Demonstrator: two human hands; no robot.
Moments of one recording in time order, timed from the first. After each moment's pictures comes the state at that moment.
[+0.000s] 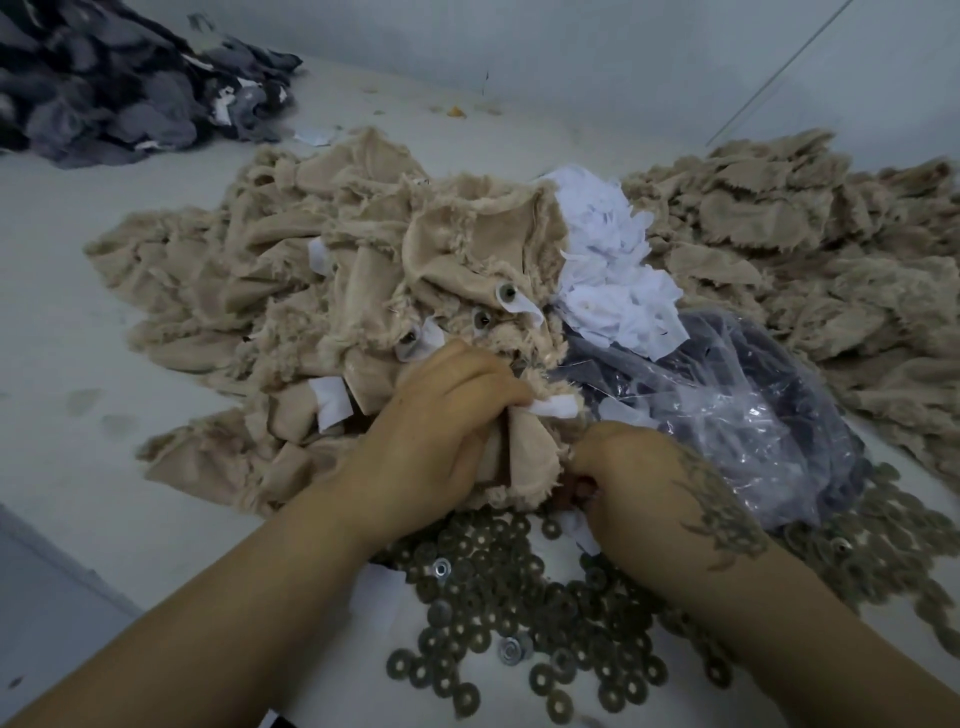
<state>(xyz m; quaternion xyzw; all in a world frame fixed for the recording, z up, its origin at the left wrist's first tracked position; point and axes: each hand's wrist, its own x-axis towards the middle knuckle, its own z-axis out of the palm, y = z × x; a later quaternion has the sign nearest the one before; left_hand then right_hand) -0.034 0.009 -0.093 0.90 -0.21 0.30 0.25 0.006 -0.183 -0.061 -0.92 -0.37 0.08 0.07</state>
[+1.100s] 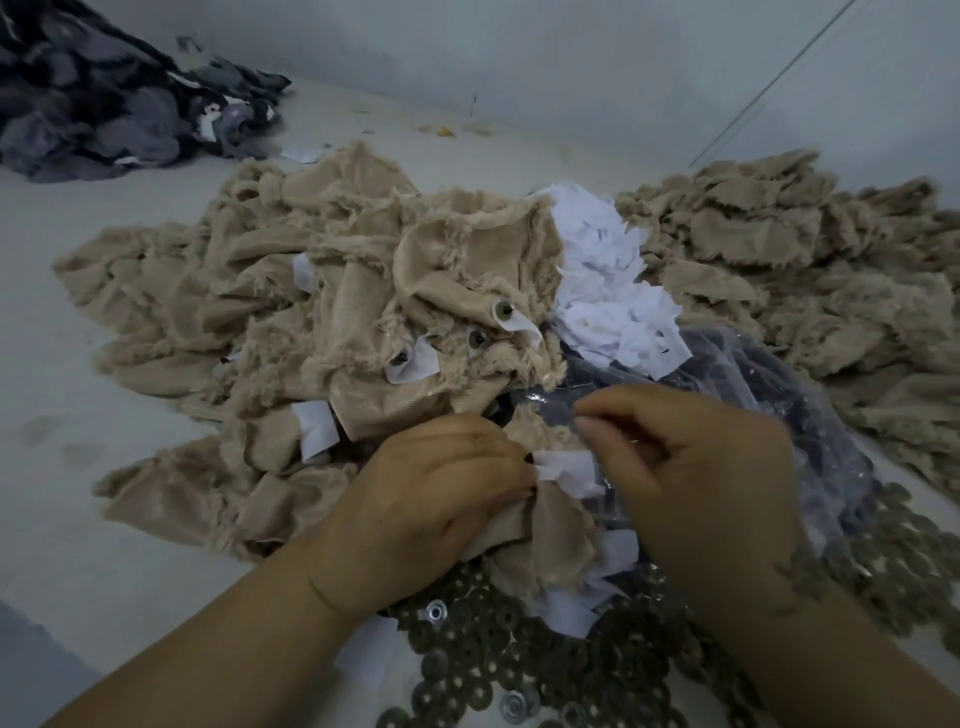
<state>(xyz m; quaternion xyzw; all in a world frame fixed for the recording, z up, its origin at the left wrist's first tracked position) -0.041 0.006 -0.108 0.85 -0.27 0.38 0.24 0.013 -0.186 -0.059 -0.83 -0.35 -0.27 0.35</state>
